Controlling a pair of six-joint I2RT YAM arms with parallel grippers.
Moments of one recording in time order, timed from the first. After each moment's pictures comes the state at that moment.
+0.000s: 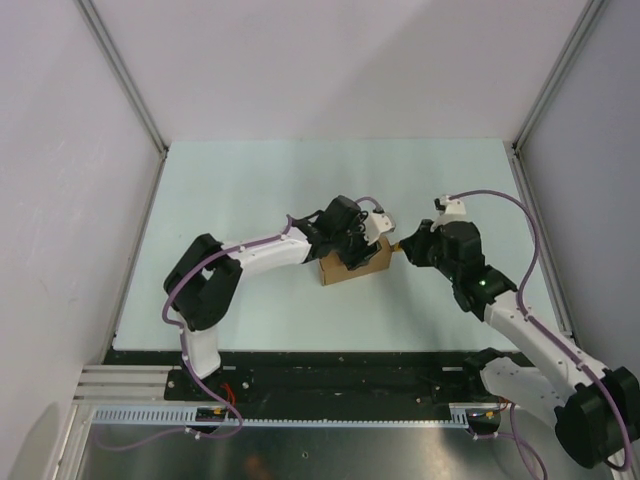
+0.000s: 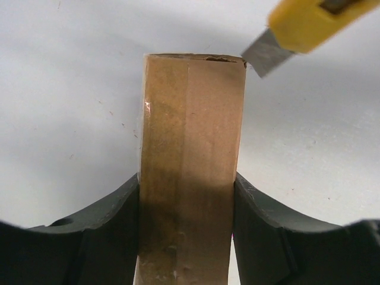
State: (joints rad) left arm -0.81 1.87 1.27 -0.20 0.23 0.32; right arm 0.46 0.97 0.64 -0.09 0.04 0.42
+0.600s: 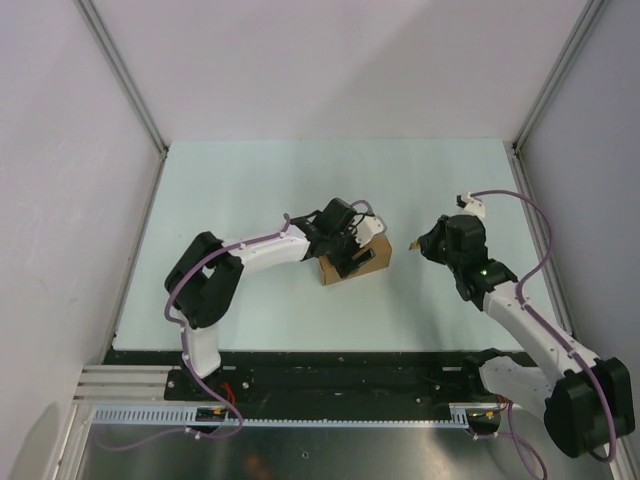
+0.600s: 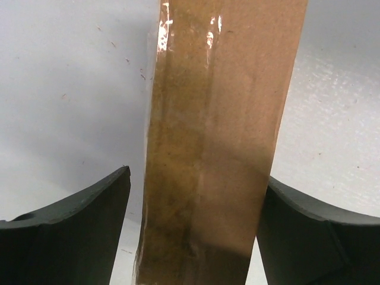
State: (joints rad) left arm -0.79 1.88 1.28 -0.32 0.16 0.29; right arm 0.37 0.99 0.66 -0.16 0.18 0.58
